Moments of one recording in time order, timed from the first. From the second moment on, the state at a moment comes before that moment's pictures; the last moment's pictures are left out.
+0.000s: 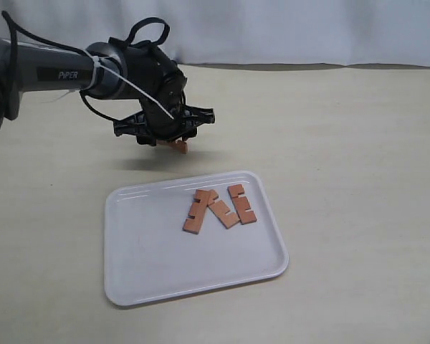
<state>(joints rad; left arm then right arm) -0.57 2.31 -1.66 0.38 0.68 -1.01 -0.18 0.00 0.00 0.12 0.32 -0.04</state>
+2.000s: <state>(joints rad) -0.70 1.69 -0.93 -0.01 0.52 -0.21 -0.18 0.00 0.00 0.12 0.32 -0.04</state>
